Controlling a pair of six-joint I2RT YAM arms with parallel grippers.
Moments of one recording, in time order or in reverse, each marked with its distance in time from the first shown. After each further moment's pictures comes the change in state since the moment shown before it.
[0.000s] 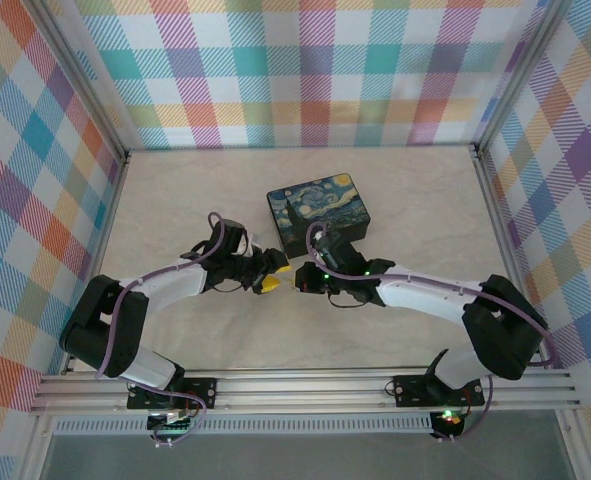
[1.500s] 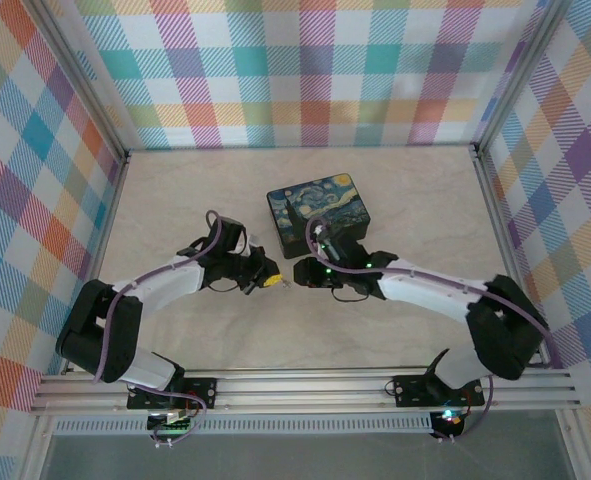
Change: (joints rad) left arm 0.014 -0.031 0.058 -0.169 -0.019 0.046; right arm -0.032 -0.031 0.055 -0.111 0.008 -0.145
